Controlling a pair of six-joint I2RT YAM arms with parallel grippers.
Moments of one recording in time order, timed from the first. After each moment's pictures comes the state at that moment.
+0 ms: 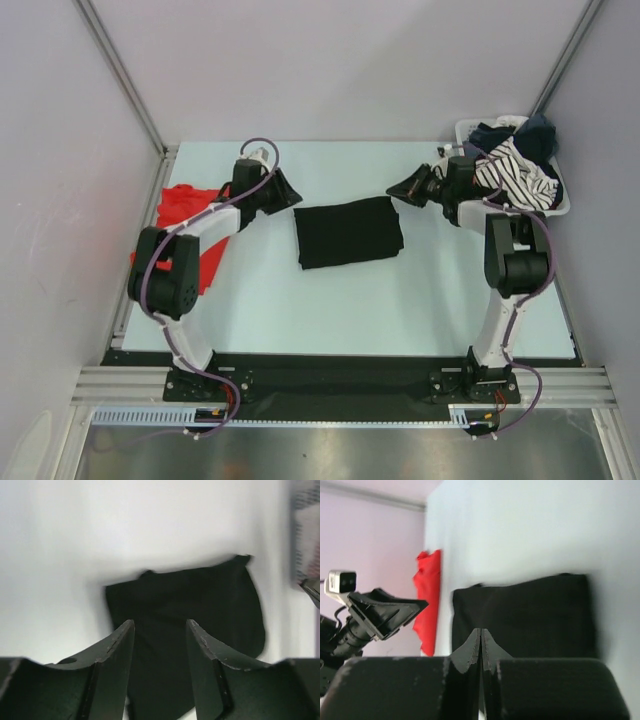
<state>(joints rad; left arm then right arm) -0.26 1.85 1.19 0.03 0.24 -0.61 0.05 2.01 1.21 0.35 -0.73 0.84</state>
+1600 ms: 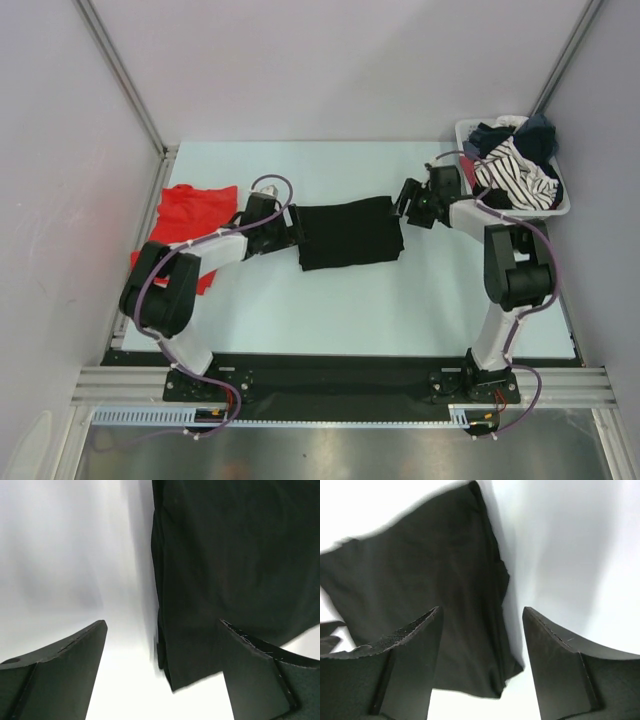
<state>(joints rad) -0.38 1.67 0.91 -0.03 0.09 -0.59 0.15 1.85 1.18 -0.12 -0.28 0.50</state>
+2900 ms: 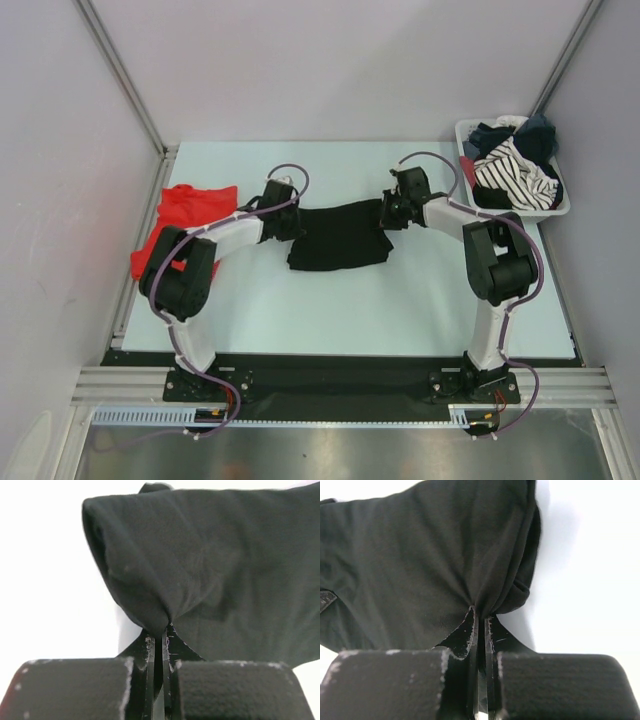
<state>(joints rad) -0.43 1.86 1.15 -0.17 0.03 -0.57 0.31 1.96 1.29 -0.21 -0.23 0.43</state>
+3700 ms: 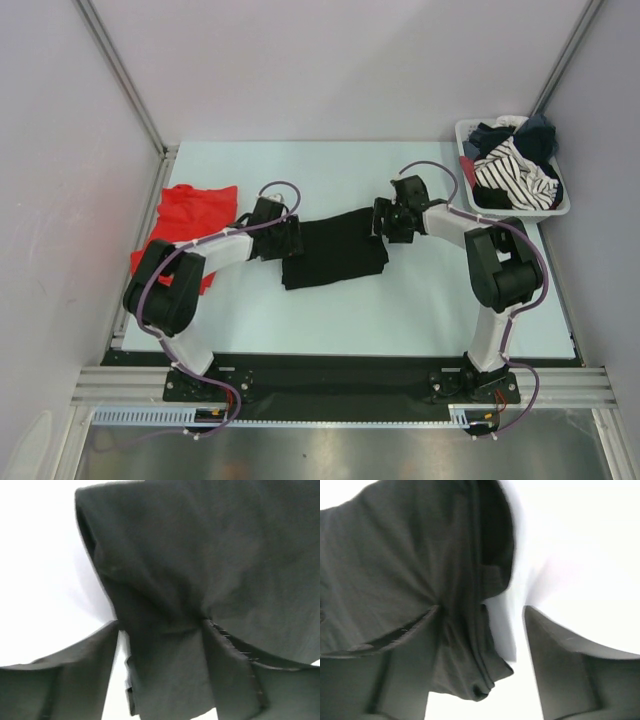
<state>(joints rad) -0.42 1.71 0.95 -0.18 0.03 -0.55 0.35 1.89 1.21 -0.25 -0.19 0.46</state>
